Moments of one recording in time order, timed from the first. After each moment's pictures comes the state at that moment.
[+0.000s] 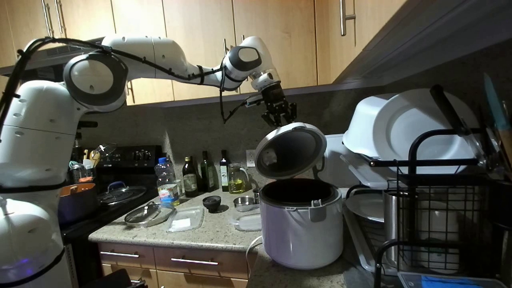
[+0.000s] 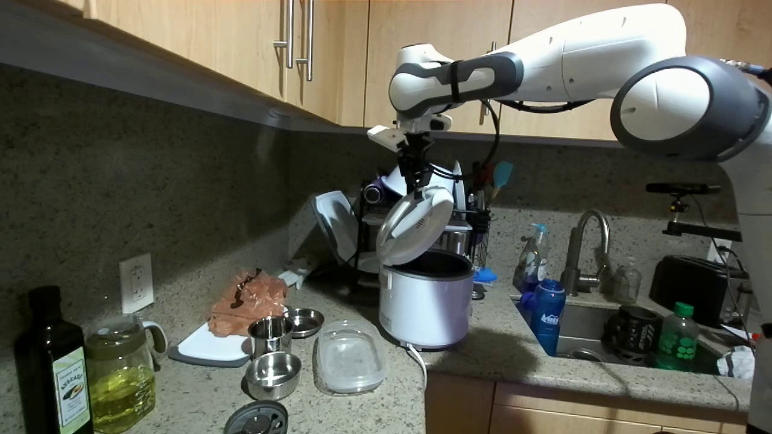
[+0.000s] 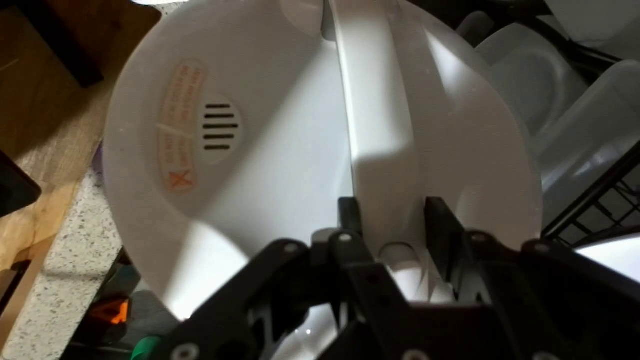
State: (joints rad) arm 0.01 0.29 -0.25 -1.29 -0.21 1.78 1.75
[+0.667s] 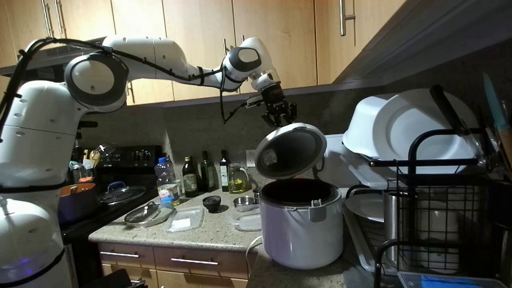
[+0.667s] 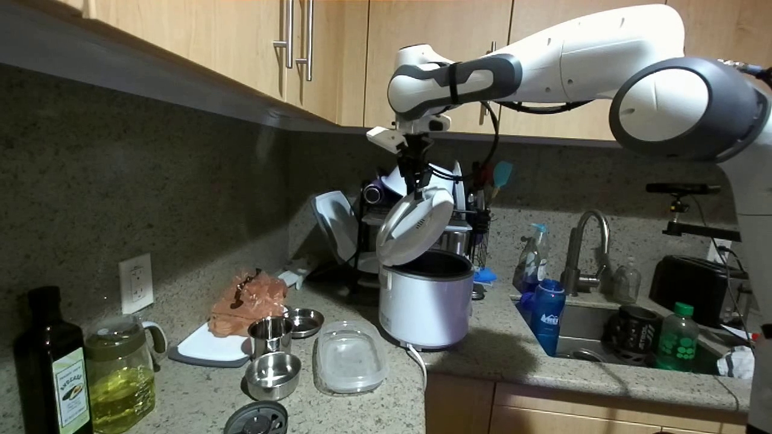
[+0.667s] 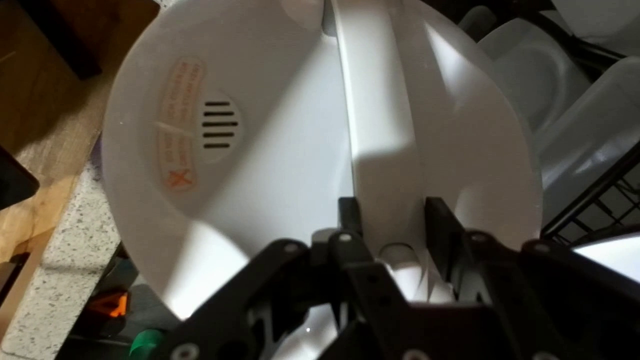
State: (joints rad) arm 0.02 0.30 -0.25 -1.28 -0.23 1.78 1.75
